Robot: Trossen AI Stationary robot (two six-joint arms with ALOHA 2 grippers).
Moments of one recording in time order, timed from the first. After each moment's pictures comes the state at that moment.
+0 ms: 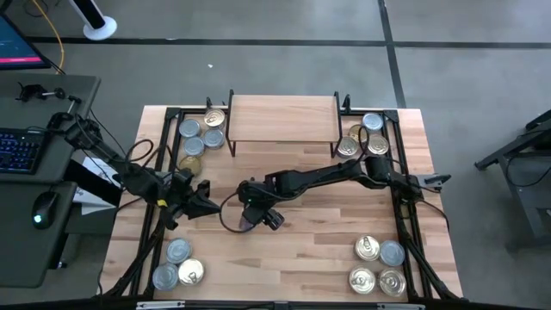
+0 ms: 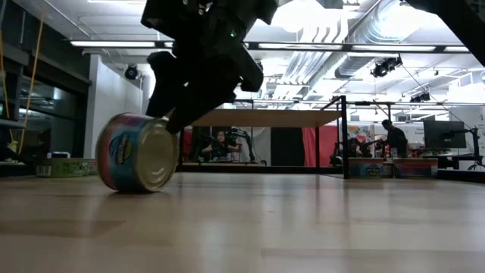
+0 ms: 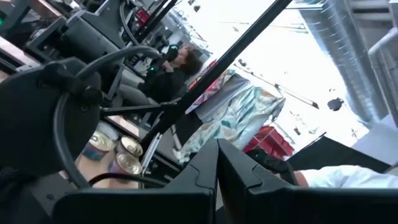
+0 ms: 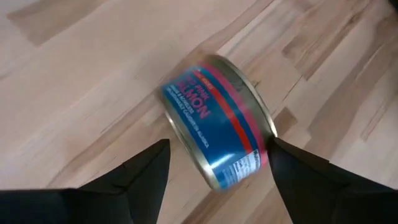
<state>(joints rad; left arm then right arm) -0.62 0.80 0.54 0.42 -0.37 -0.72 0.13 2.30 1.98 -0.72 -0.12 -0.72</state>
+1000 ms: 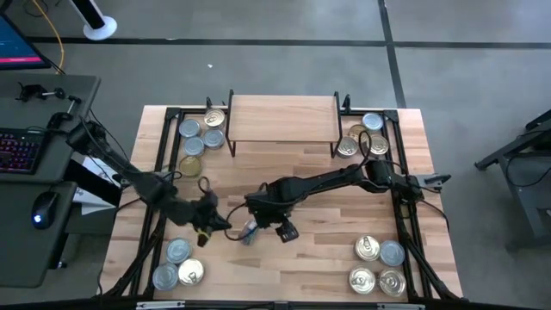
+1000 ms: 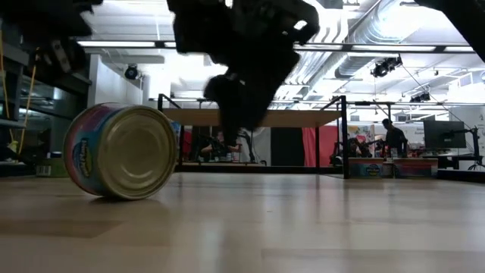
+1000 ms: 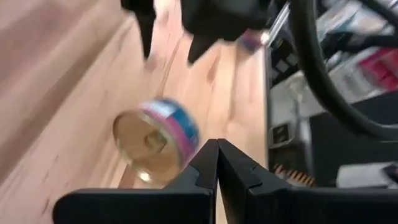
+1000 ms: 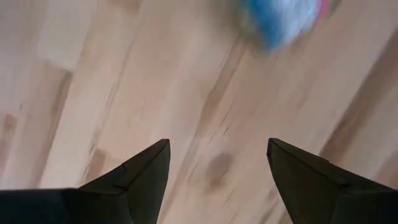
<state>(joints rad) -0.62 1.07 0.54 -0.06 -0.32 -0.91 0.19 2.30 2.02 -1.12 -0.24 -0.21</state>
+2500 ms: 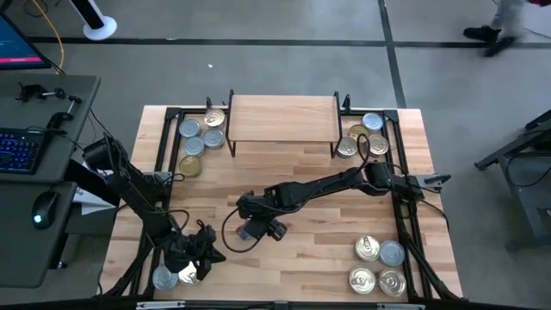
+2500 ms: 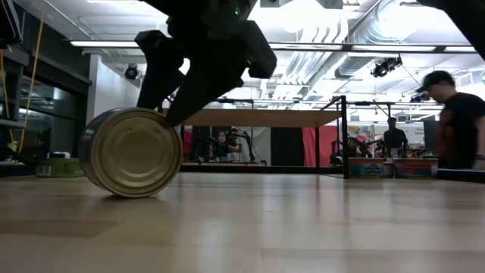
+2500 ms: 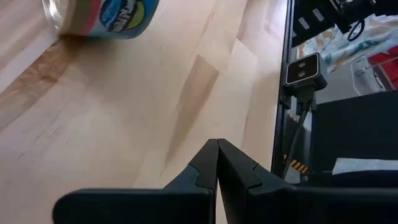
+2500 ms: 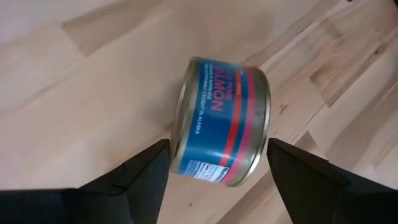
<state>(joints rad) -0.95 1.49 0.54 0.19 -0.53 -1.32 0.21 2.31 2.04 -0.77 -0.08 -0.73</state>
